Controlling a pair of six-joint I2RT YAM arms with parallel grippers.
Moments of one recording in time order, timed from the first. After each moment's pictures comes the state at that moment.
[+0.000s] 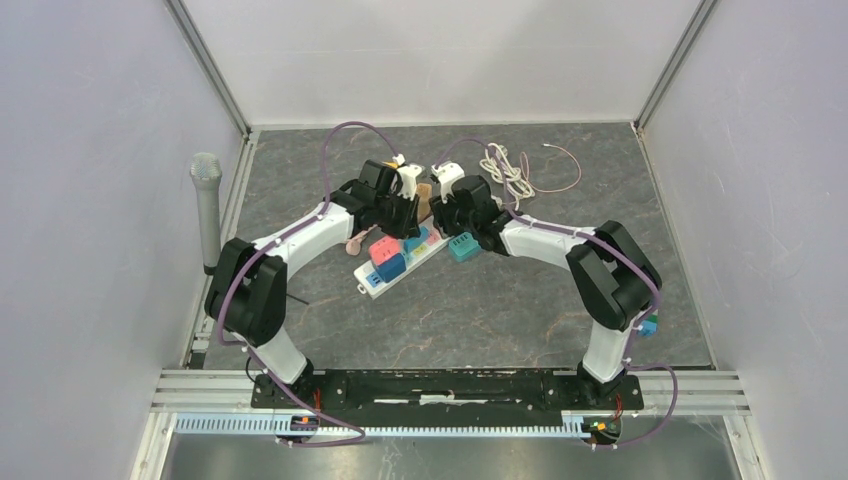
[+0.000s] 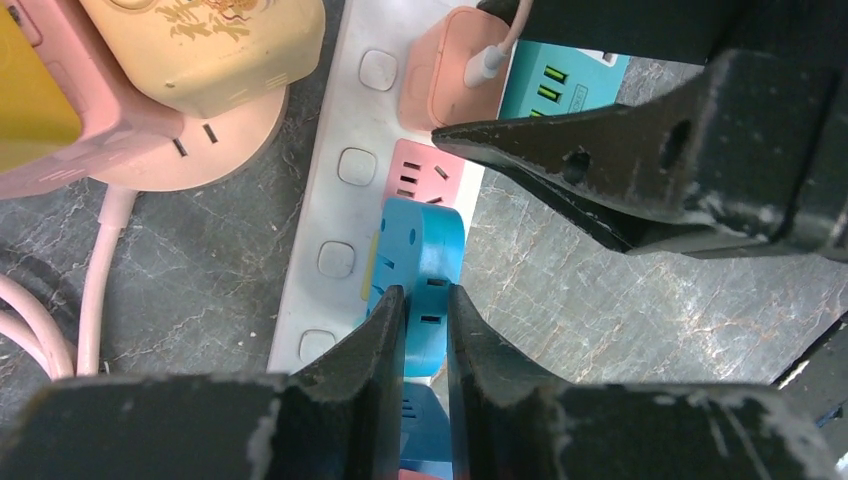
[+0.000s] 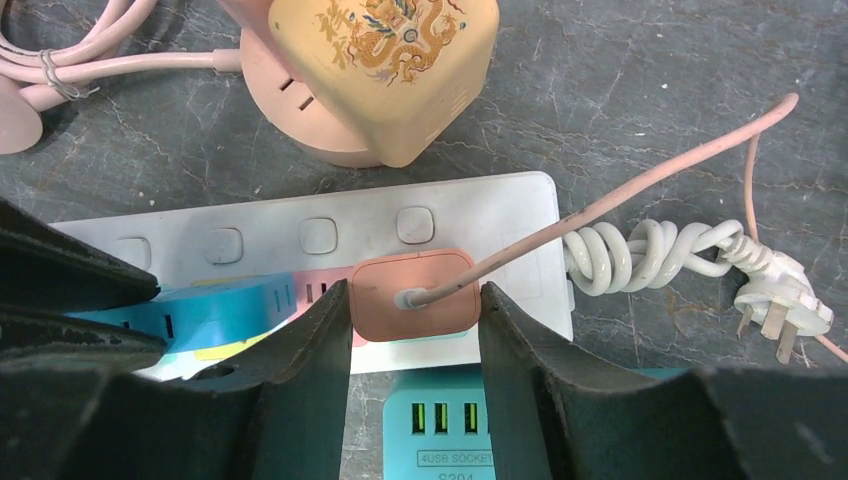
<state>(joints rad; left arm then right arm) -0.49 1.67 1.16 -0.36 0.29 -0.06 0.67 1.83 1.12 0.10 0.05 0.06</state>
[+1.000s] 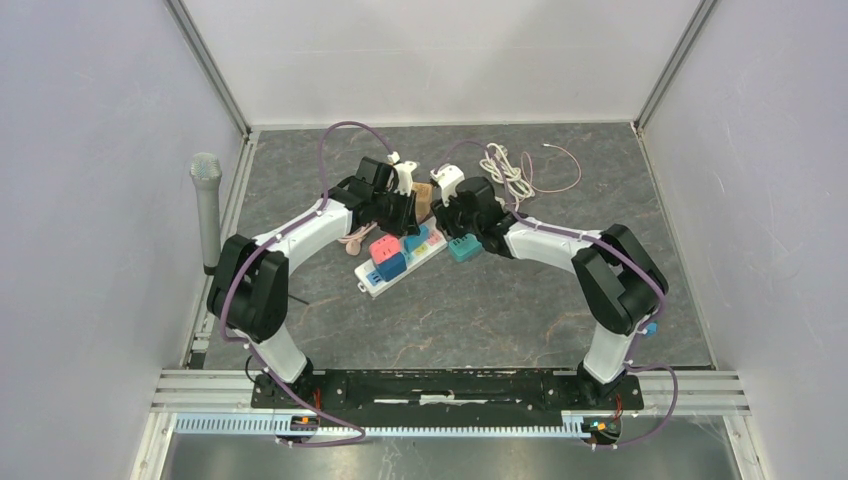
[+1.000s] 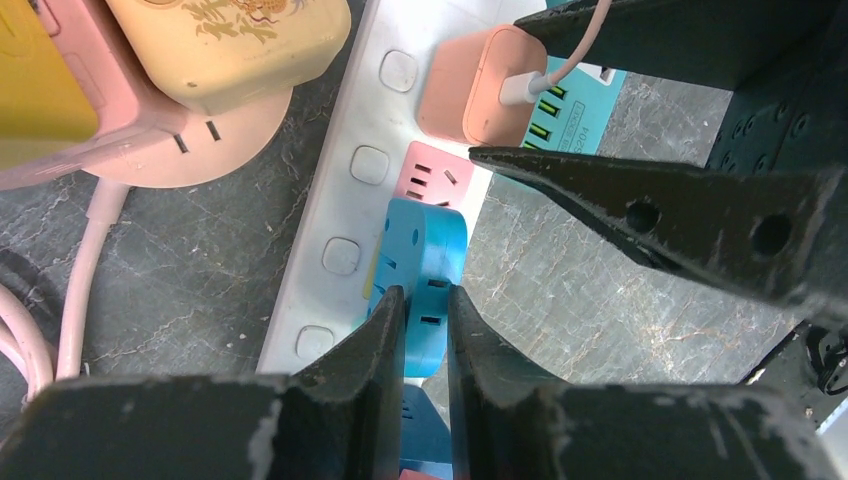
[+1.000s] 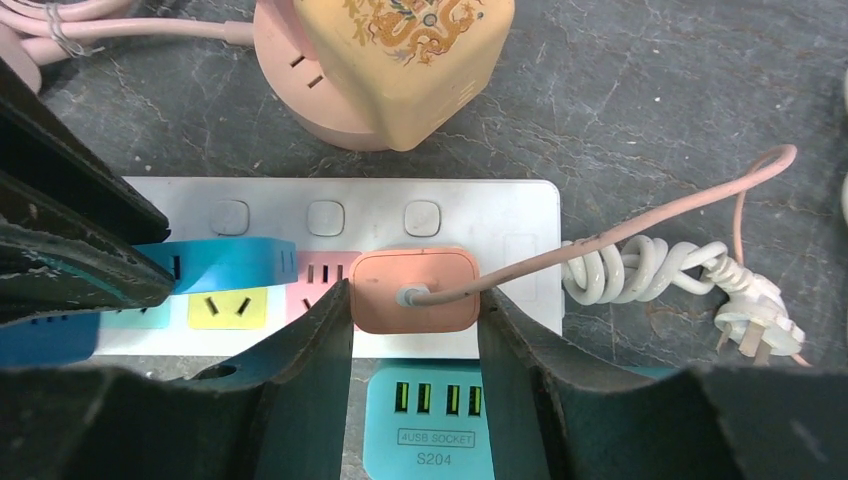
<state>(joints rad) -0.46 1.70 1.18 -0.36 0.33 -0.13 0.67 1.79 1.08 0.12 0.03 -0.05</state>
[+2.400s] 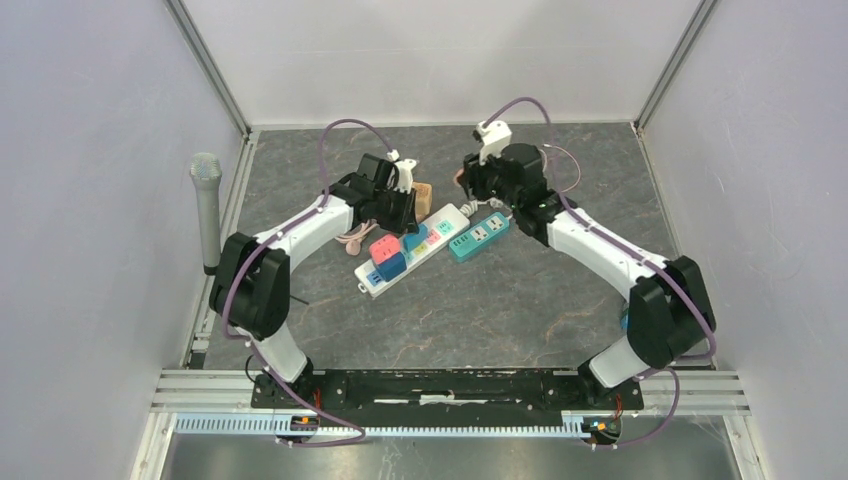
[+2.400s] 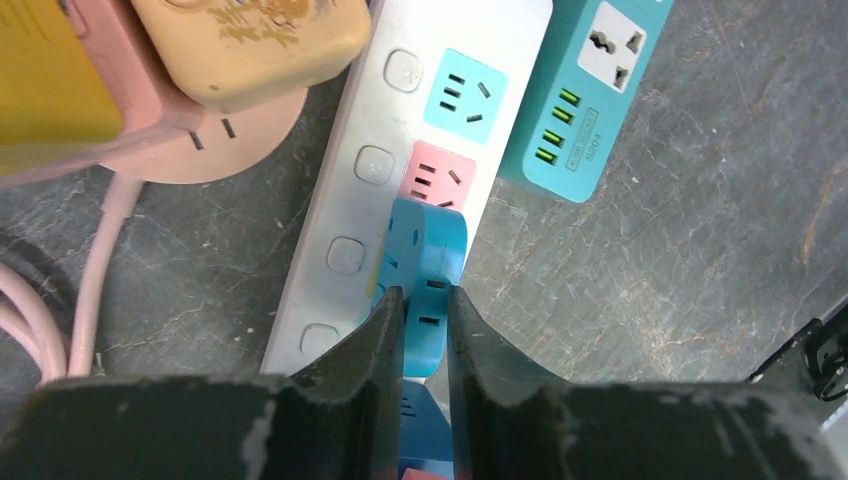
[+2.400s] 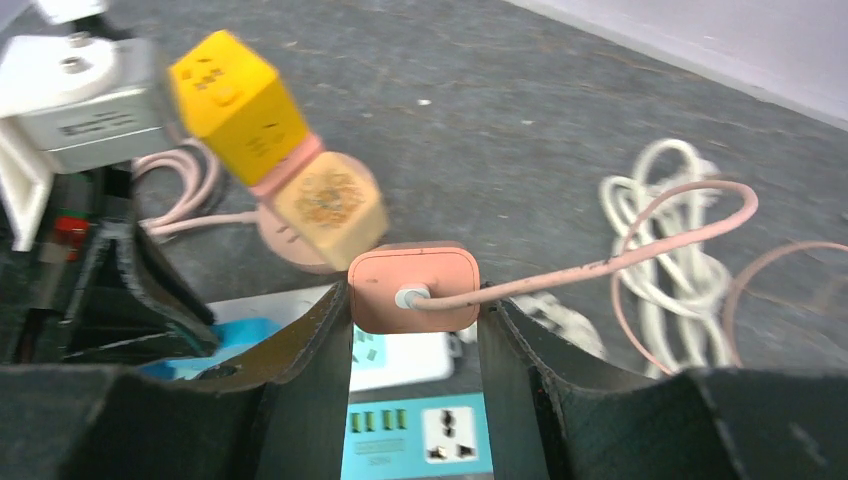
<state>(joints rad) -0.46 1.70 1.20 -0.38 0.32 -0.14 0.55 1.56 1.13 0.11 -0.02 0.04</state>
